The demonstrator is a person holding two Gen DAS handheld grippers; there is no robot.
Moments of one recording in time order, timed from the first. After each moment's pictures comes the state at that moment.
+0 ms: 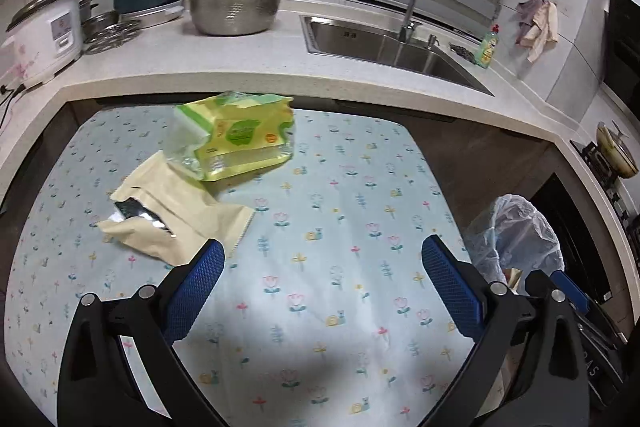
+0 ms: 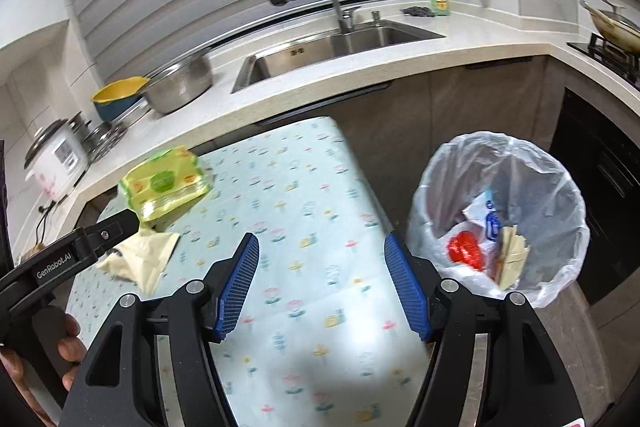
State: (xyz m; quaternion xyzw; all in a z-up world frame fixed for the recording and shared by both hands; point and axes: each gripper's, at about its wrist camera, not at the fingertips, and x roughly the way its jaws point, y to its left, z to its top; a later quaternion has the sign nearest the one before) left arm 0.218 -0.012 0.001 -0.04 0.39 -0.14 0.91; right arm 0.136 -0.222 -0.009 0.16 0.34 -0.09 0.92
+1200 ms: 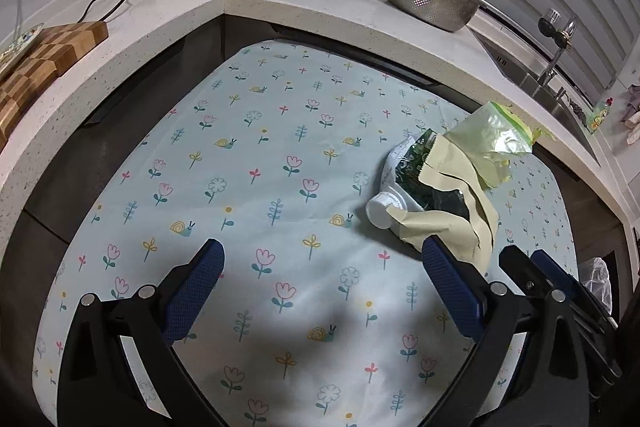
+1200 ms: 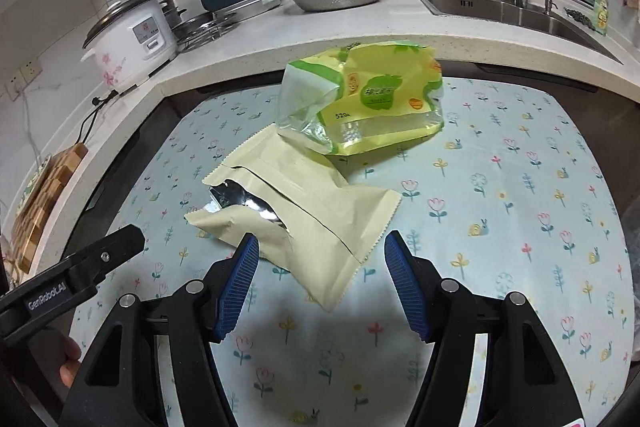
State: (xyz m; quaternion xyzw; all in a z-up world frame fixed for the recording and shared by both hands) left arm 0.253 0.209 -0.059 -0.13 0.44 0.02 0.89; right arm 0.280 0.010 -0.067 0.08 0.42 0.07 0.90
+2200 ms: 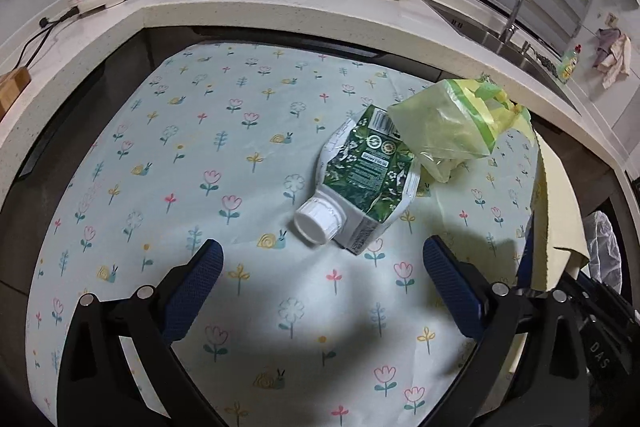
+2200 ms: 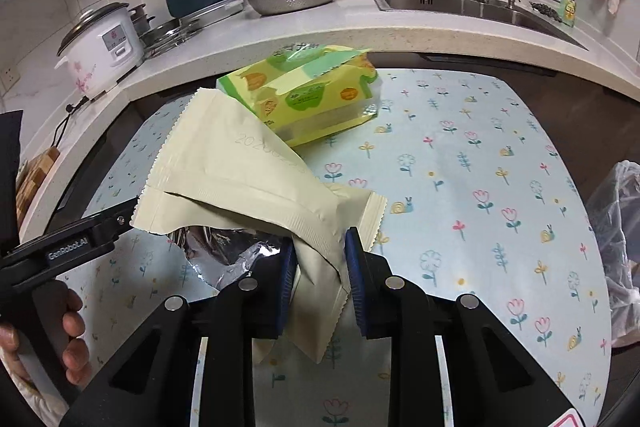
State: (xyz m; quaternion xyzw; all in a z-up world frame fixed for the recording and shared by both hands) left arm 0.290 0.155 -0.083 -0.06 0.44 -0.07 0.89; right arm 0.247 -0.047 -0.072 0.08 0.42 0.01 0.91
